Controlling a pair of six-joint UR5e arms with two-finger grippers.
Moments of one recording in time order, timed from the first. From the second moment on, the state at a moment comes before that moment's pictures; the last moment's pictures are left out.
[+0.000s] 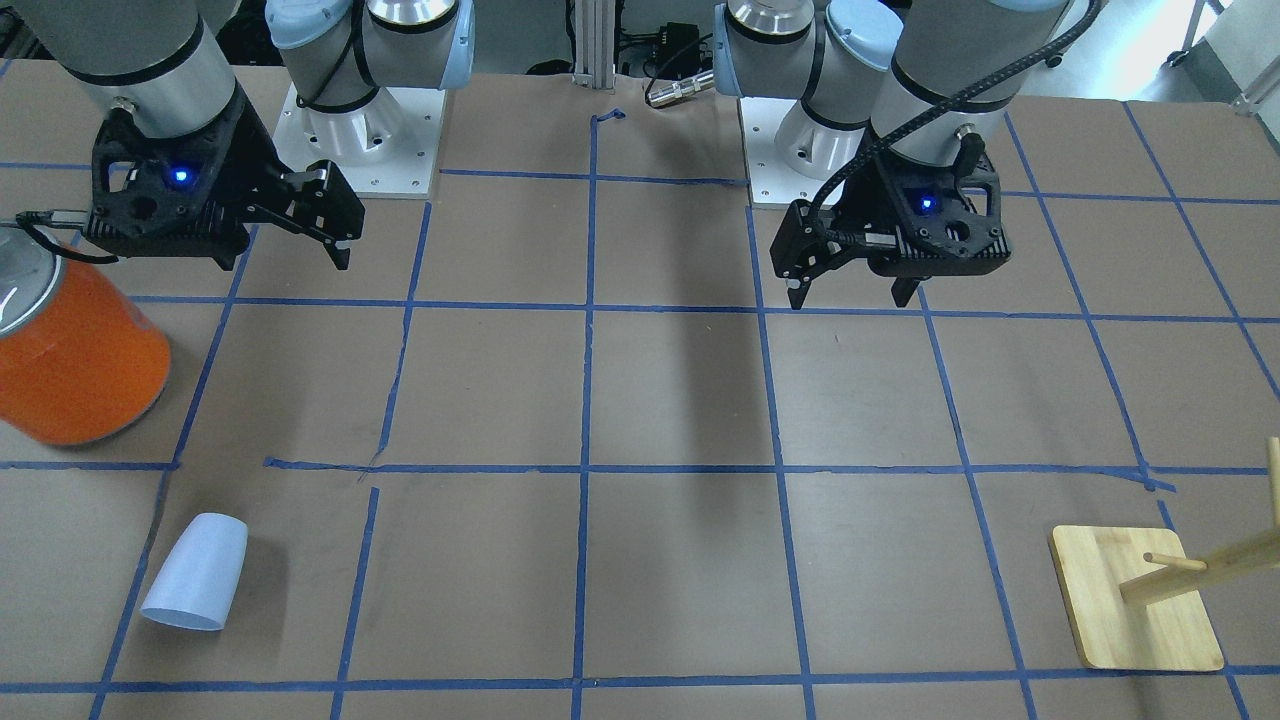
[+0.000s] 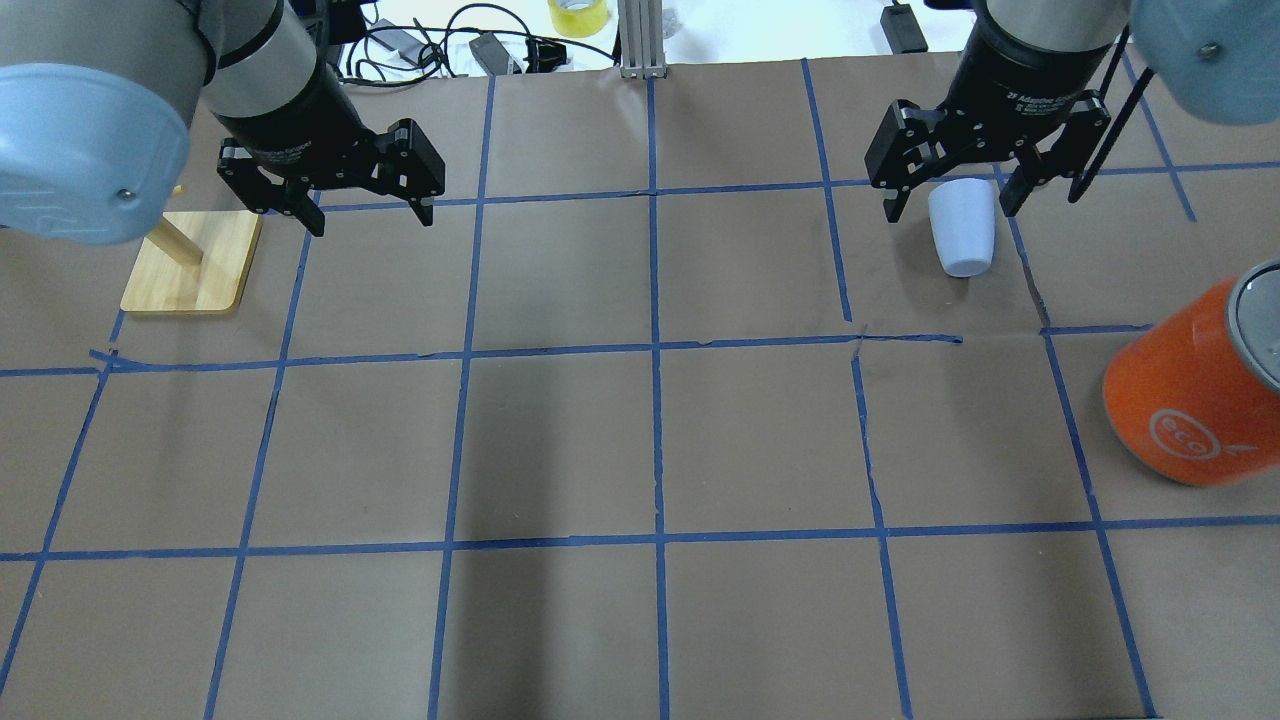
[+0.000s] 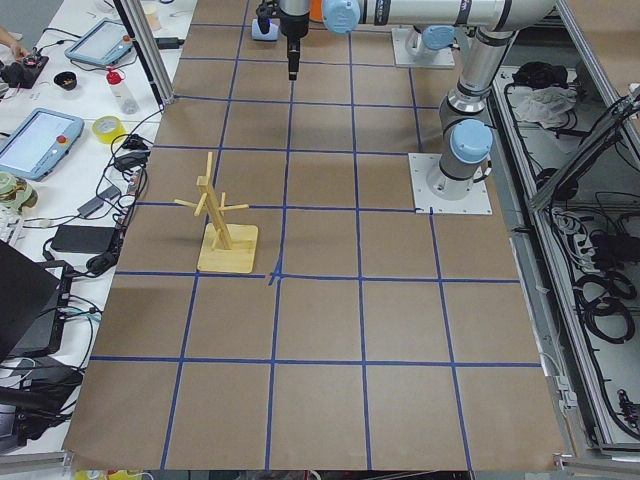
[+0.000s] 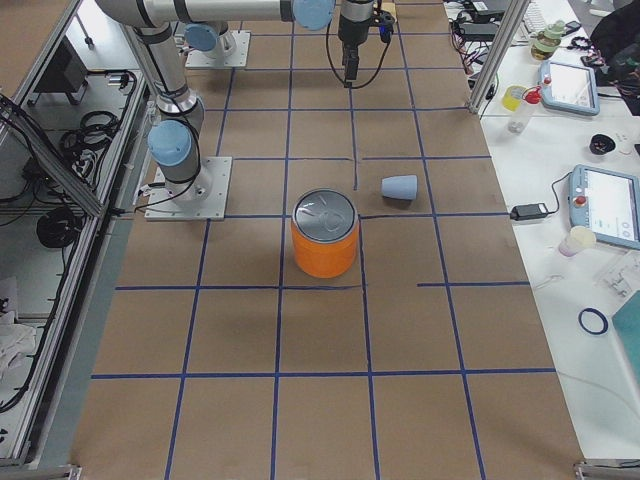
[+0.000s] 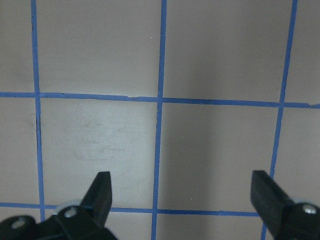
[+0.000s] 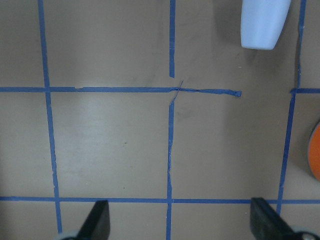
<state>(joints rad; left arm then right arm) -1.61 -1.61 -1.57 -1.45 1.57 -0.10 1.56 -1.52 1.49 -1.50 -1.56 -0.03</state>
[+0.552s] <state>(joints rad) -1.61 -1.62 -1.57 -1.45 1.57 -0.10 1.39 -1.47 1.50 -1.66 -1.55 -0.05</state>
